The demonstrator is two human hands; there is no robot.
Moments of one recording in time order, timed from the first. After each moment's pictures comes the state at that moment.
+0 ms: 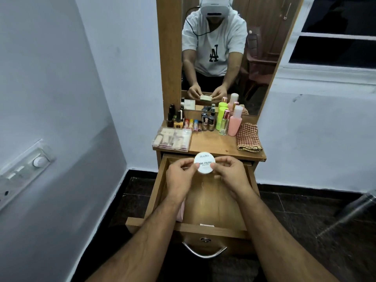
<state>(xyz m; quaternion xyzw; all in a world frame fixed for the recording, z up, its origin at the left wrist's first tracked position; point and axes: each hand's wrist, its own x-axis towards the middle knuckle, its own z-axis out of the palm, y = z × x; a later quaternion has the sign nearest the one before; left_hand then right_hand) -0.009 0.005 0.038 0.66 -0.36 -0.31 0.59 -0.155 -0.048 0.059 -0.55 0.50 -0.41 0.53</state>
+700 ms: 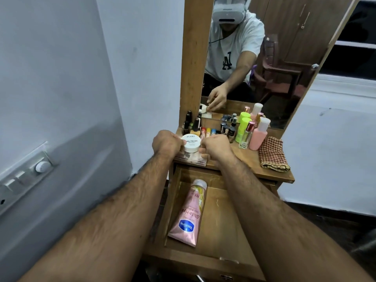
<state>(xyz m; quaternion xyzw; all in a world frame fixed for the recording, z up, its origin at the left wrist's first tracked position) 0.109 -0.080 0.107 0.82 -0.31 -0.23 0.42 -0.025 -0.120 0.120 -0.52 0.55 -0.34 0.56</state>
